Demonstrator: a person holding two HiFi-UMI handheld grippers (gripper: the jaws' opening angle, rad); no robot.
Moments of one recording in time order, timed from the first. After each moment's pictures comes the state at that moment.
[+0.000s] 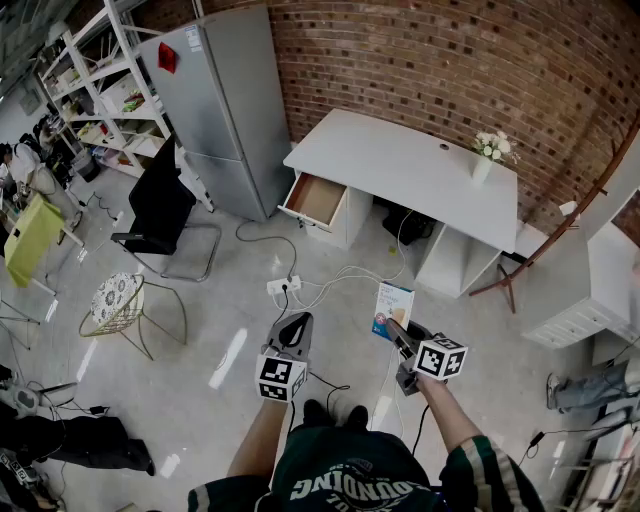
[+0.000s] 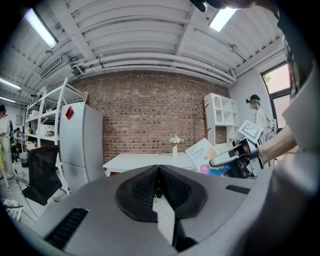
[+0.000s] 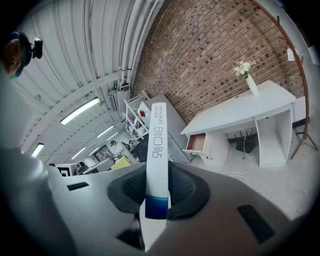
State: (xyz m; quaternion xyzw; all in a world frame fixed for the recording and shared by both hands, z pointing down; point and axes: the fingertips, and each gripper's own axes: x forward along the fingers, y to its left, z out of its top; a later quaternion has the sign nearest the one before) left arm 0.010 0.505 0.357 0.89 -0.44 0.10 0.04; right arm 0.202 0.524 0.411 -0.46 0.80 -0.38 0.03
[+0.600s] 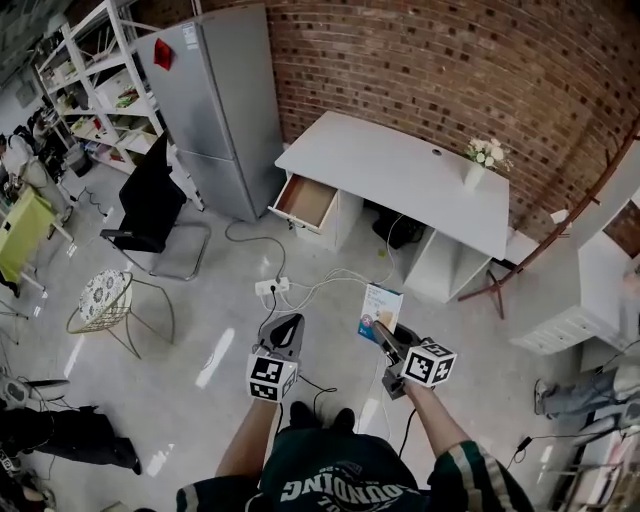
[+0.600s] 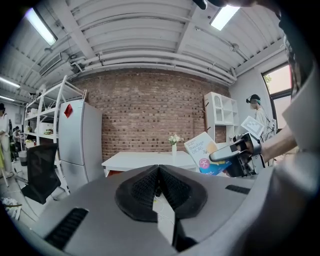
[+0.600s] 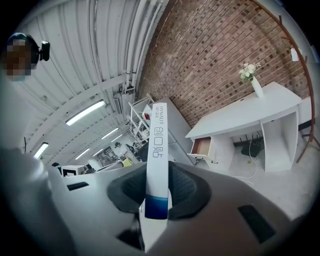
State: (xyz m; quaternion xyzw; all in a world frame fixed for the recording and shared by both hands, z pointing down) left arm 0.016 0.495 0.359 0.89 -0.44 0.11 0.05; right arm 0.193 0.519 0.391 -0.44 0.82 -0.36 0.05
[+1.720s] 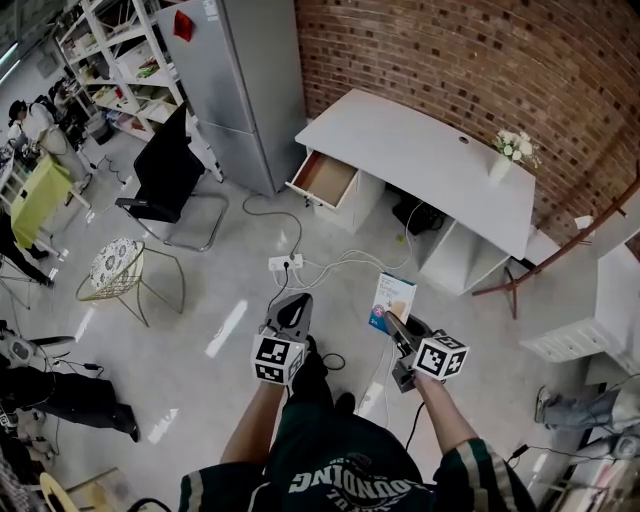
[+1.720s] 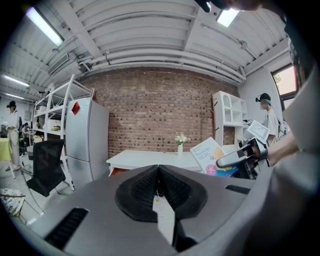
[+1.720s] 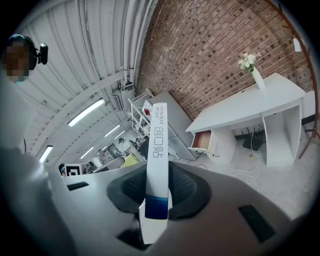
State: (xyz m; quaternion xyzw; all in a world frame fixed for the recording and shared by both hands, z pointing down) left arm 0.031 0.483 0.366 0.87 -0.48 0.10 0.07; right arm 0.215 0.514 0.408 -0.41 0.82 -0.39 0.03
